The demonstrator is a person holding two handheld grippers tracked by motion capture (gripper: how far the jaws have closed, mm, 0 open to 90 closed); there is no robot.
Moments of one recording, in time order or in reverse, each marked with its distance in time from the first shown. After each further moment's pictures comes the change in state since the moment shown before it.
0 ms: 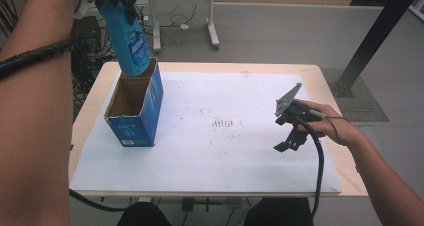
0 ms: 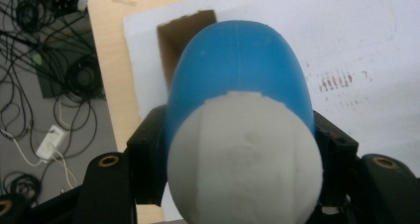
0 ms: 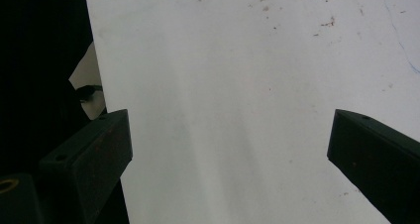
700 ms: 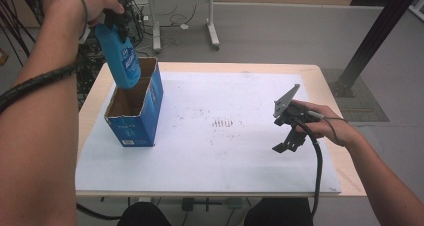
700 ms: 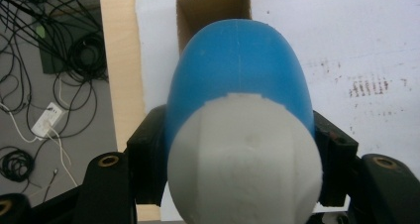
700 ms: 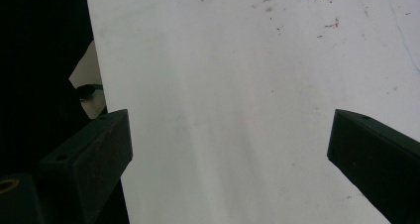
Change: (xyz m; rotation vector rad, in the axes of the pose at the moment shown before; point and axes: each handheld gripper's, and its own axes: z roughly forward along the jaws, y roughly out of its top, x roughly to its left) left arm 0.015 -0.014 0.055 0.037 0.032 -0.080; right arm 0.002 0.002 0.003 0.006 0.001 -0.005
